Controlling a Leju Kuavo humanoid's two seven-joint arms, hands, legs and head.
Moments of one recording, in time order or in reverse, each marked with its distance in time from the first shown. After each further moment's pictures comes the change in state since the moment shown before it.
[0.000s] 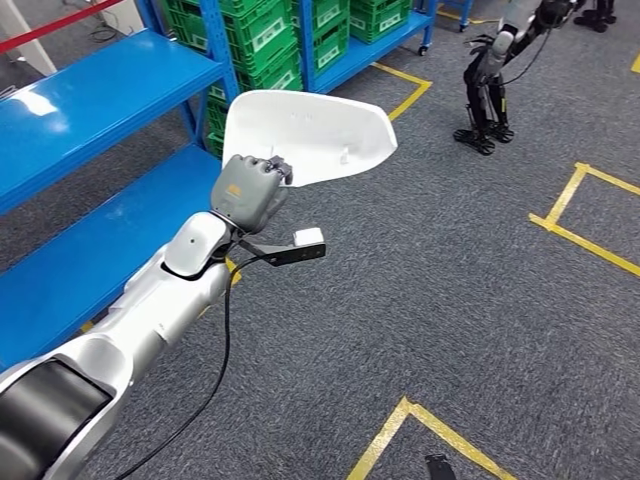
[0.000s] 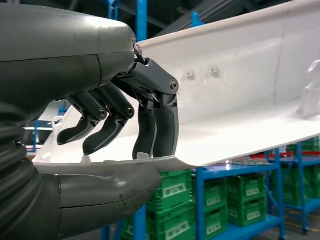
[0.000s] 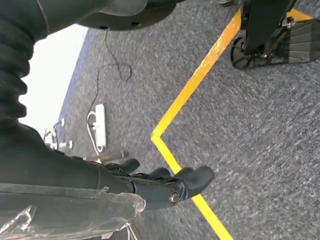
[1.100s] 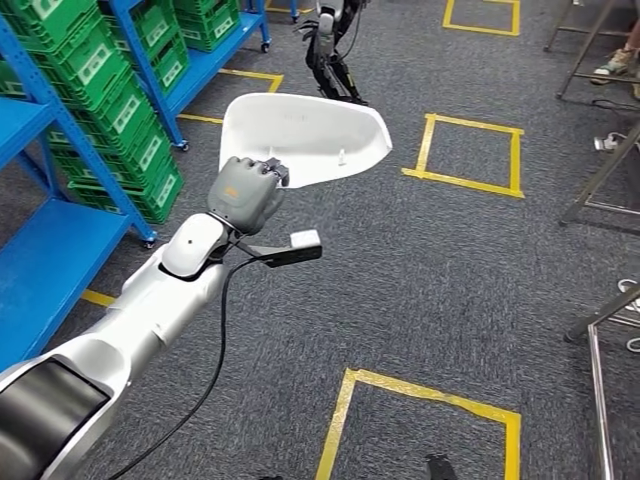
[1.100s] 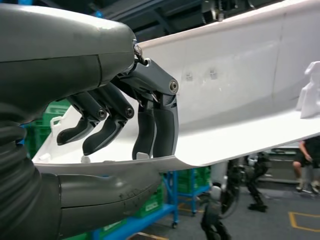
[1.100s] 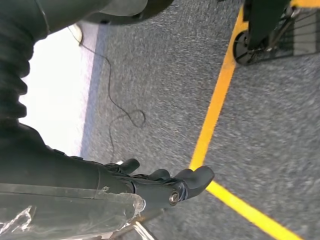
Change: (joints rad) left arm 0.003 0.013 -0.001 -0.009 0.002 -0.003 -0.002; right arm -0.008 0.004 0.000 0.000 0.003 -0.015 0.009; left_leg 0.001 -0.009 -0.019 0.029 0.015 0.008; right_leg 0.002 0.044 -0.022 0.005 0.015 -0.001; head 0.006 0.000
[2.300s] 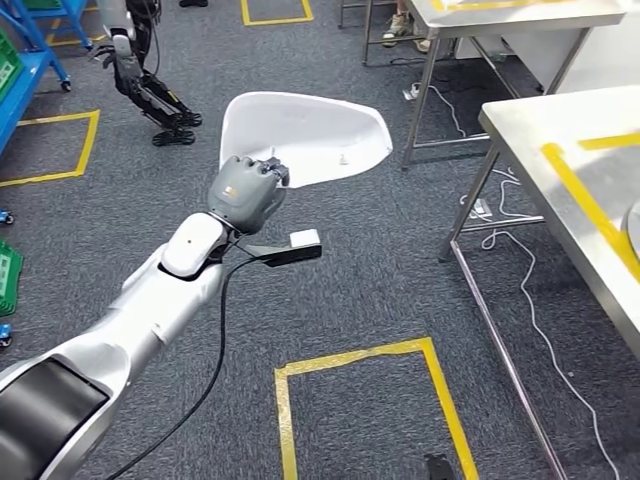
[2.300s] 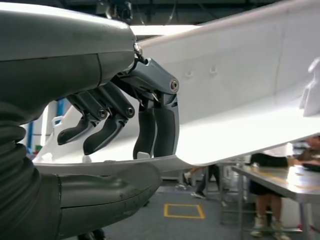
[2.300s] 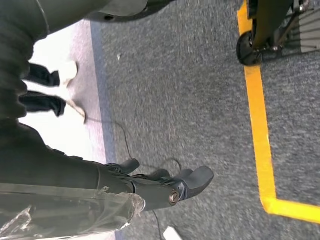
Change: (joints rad) left arm 0.004 0.003 0.000 0.000 -0.001 0.006 0.000; right arm 0.003 0.001 0.000 0.000 0.005 -0.001 0.002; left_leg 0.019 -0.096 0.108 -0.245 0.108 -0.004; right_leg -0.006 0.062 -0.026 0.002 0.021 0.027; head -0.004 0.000
